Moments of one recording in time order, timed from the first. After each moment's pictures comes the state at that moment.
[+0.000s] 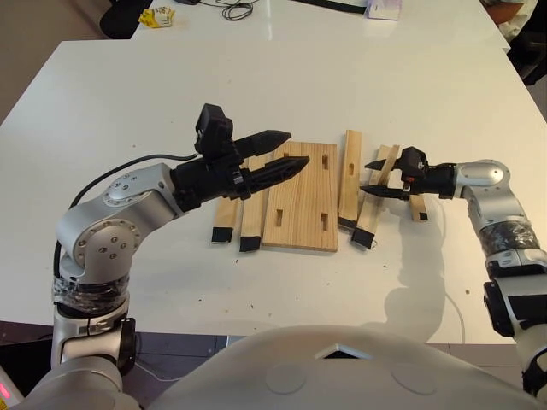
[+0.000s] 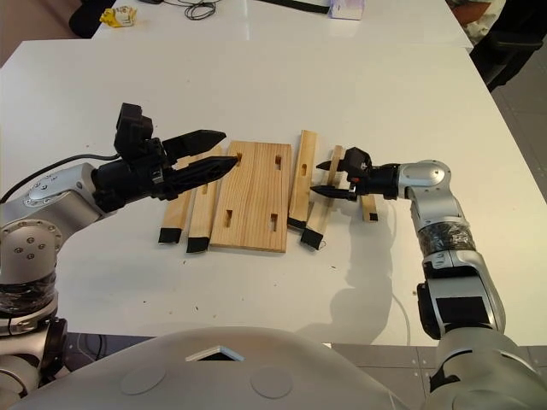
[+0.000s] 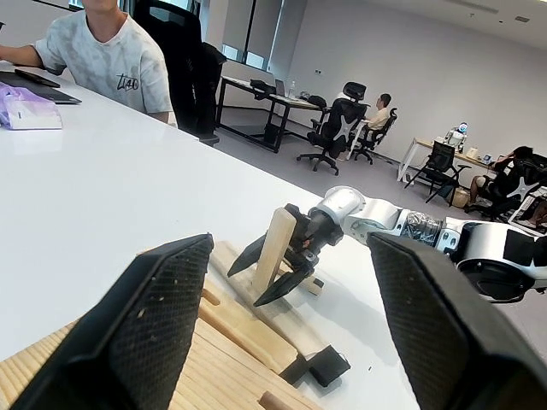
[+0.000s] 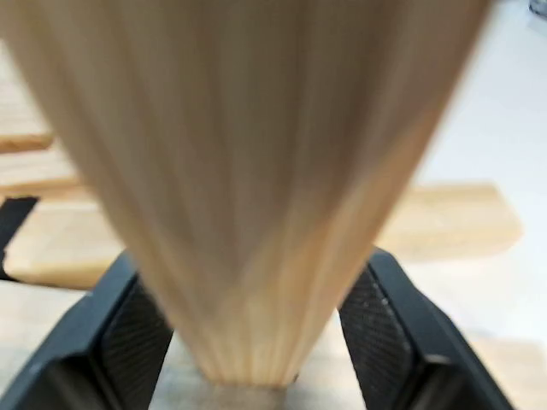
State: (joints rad) left arm -0.19 0.58 0.08 -0.56 -1.10 0.82 -0.57; right arm -0.44 -0.60 0.13 0.62 0.18 -0.16 1.30
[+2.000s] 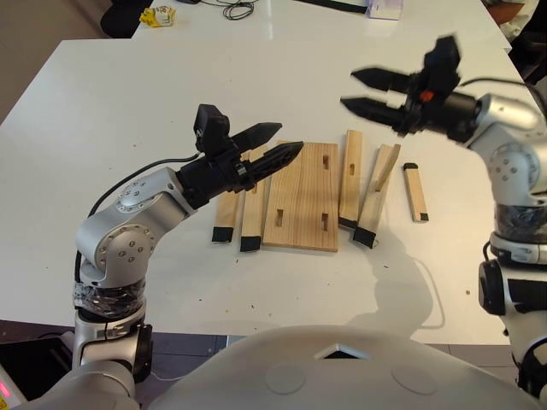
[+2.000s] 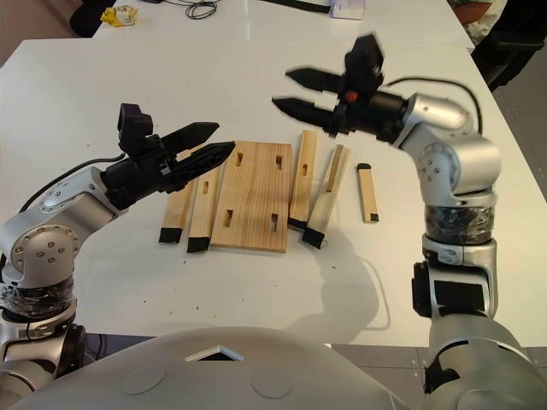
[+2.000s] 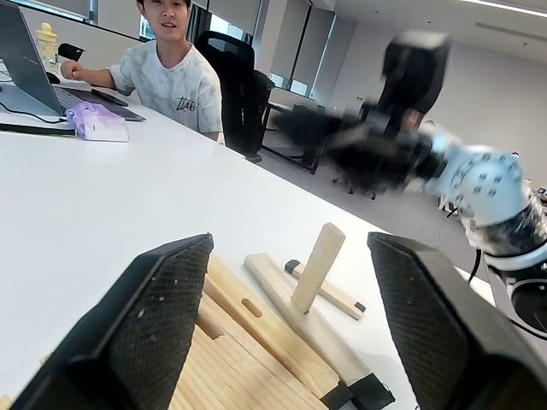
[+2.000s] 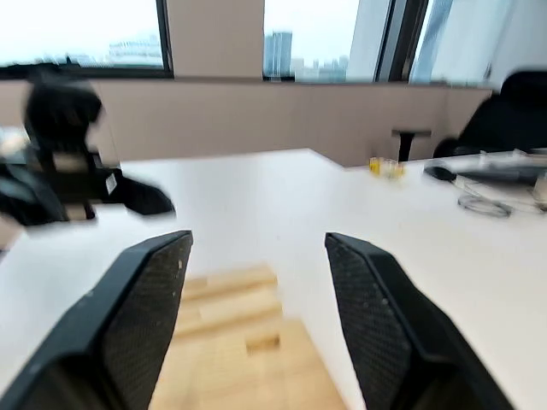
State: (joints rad) left arm -0.15 0.48 0.08 -0.54 -0.99 0.76 -0.50; right arm -0.46 -0.57 0.02 -0.05 0.51 0.52 1.03
